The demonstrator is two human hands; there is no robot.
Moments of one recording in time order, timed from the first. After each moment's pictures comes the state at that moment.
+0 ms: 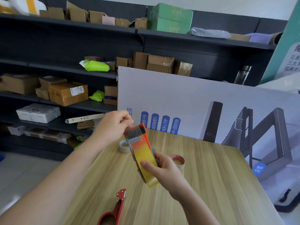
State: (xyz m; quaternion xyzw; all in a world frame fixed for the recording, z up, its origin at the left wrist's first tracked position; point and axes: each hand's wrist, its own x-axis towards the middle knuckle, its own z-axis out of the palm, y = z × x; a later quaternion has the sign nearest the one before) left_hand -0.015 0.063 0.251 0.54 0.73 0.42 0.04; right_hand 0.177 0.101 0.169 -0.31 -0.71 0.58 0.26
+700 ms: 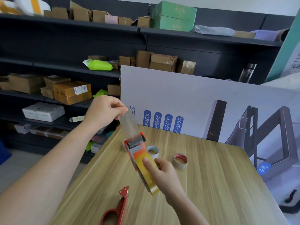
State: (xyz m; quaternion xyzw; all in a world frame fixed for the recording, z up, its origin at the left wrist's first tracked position) left_hand -0.057 0.064 0.268 0.52 0.71 0.47 0.01; right_hand 0.167 0.091 0.149 -0.38 -0.67 0.57 0.28
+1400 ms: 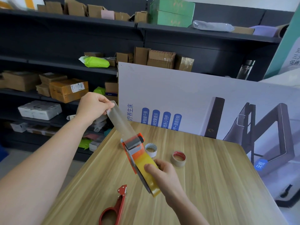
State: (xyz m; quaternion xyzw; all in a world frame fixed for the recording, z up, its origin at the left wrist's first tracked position) left_hand -0.093 0.087 0.257 0.40 0.78 0.48 0.03; right_hand 0.175 0.090 0.148 -0.38 -0.64 0.60 0.28
